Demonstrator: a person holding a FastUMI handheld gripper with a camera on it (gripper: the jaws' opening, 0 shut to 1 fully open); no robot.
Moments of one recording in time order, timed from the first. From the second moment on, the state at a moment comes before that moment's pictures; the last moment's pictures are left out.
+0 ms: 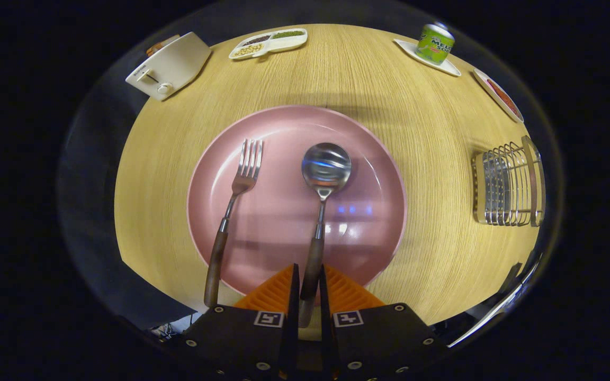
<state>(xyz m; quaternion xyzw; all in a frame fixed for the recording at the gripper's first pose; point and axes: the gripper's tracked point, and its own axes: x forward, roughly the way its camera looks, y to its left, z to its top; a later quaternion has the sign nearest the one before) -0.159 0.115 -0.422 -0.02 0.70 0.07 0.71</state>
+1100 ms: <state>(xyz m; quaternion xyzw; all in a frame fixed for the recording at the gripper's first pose) -0.126 0.056 -0.337 0.05 0.60 0.07 0.80</state>
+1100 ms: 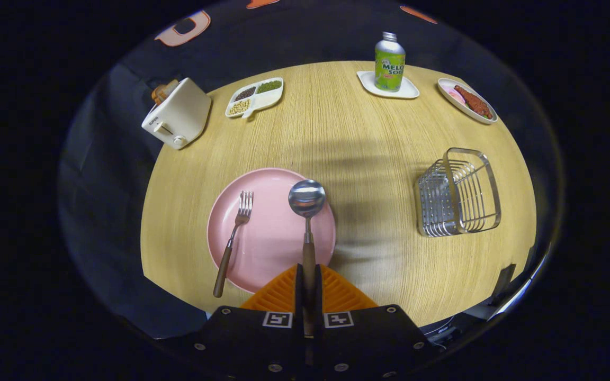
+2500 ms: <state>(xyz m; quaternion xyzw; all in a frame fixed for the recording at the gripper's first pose) -0.107 -0.117 -0.316 0.06 0.61 -0.05 0.79</state>
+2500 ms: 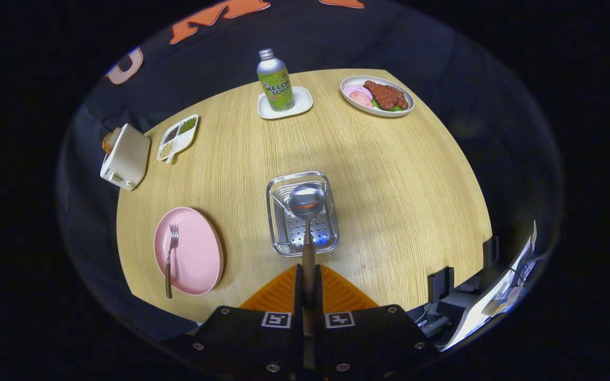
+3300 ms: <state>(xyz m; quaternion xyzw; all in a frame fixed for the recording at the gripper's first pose) -0.020 -0.106 -0.259 0.04 0.43 -0.04 0.90</state>
